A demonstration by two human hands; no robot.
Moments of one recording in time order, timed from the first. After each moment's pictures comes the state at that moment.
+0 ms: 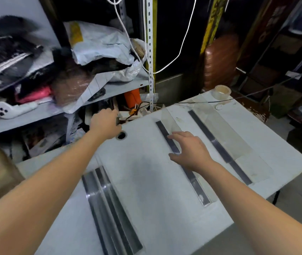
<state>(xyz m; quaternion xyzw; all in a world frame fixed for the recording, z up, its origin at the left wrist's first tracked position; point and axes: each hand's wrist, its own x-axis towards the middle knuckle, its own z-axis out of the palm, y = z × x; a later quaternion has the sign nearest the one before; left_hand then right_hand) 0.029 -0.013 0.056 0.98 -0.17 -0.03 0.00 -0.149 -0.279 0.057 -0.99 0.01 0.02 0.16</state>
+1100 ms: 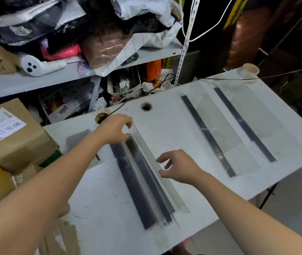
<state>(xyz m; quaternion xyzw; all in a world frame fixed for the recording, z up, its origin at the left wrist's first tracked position) -0.037 0.129 -0.016 0.93 -0.30 -0.13 0.14 -0.207 -0.110 -0.013 -0.92 0.04 0.23 0.32</state>
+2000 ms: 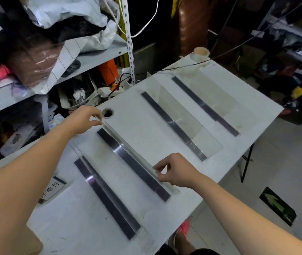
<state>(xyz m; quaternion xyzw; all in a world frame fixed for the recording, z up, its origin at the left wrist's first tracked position) 0.050 0.068 -0.022 0.90 -0.39 -0.13 0.15 -0.260 -0.181 -0.009 -0.88 0.13 0.20 0.42</state>
